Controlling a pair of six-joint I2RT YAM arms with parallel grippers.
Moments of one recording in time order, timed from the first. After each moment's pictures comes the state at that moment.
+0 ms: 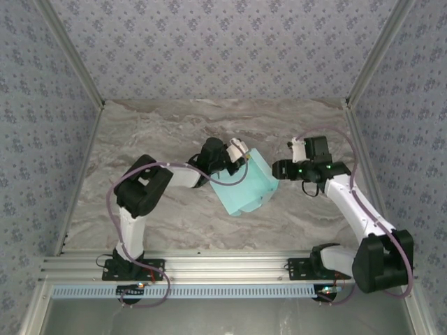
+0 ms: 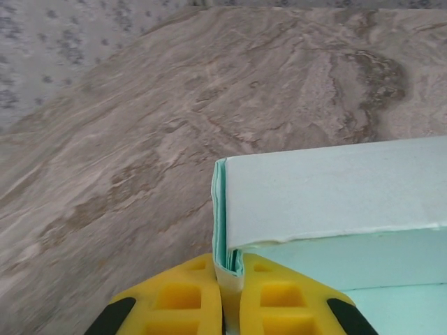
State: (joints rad) left arm -0.70 2.00 1.07 0.58 0.29 0.27; right arm 0.21 1.17 0.85 -0.53 -0.32 0.09
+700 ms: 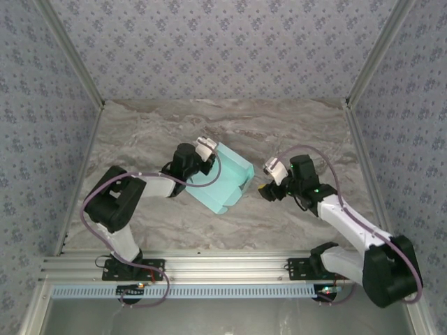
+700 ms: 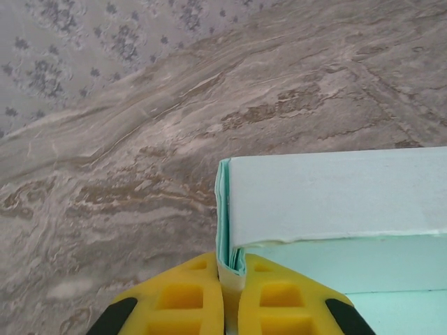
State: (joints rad) left arm -0.57 1.76 0.77 0.64 0.06 0.15; right arm 0.37 1.13 0.58 -0.19 -0.33 -0.38
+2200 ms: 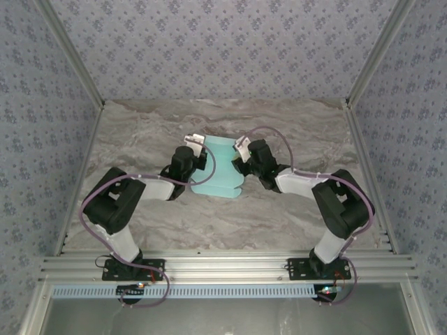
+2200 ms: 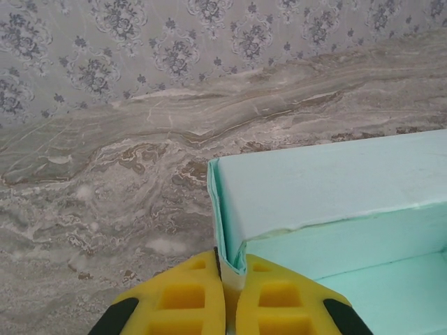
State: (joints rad) left arm -0.59 1.74 0.72 0.72 -0.26 -0.04; right arm 0.60 1.70 0.87 0.25 0.05 -0.11
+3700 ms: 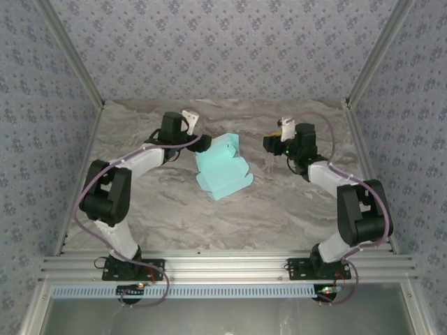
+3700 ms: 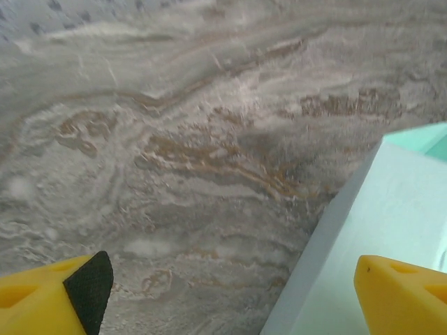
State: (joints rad) left arm -0.38 1.80 1.18 -0.01 0.21 -0.01; right arm 0.19 1.57 0.87 0.26 -0.35 0.14
